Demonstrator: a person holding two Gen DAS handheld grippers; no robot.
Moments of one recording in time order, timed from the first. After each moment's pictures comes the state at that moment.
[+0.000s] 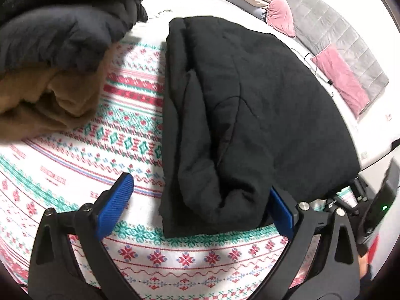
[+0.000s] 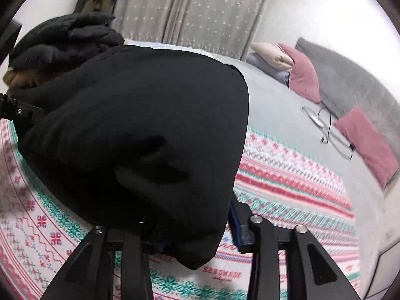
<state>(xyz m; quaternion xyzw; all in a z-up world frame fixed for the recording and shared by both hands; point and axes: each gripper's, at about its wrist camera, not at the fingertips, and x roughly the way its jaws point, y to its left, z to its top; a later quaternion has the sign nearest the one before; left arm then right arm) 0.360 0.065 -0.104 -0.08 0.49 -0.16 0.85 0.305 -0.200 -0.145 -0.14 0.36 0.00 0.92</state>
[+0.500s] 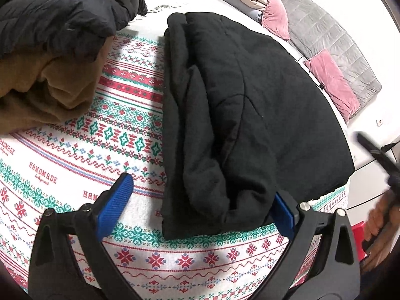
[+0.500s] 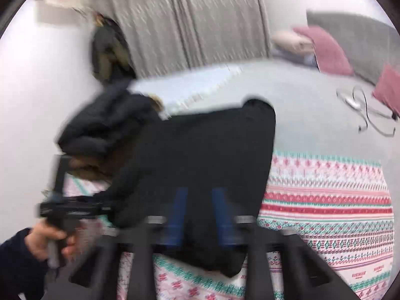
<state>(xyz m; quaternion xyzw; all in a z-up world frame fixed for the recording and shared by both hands) 0.369 0.063 -0.103 -0.10 0.49 -0.18 0.85 0.326 -0.239 -0.045 0.04 0.38 0.13 0.91</state>
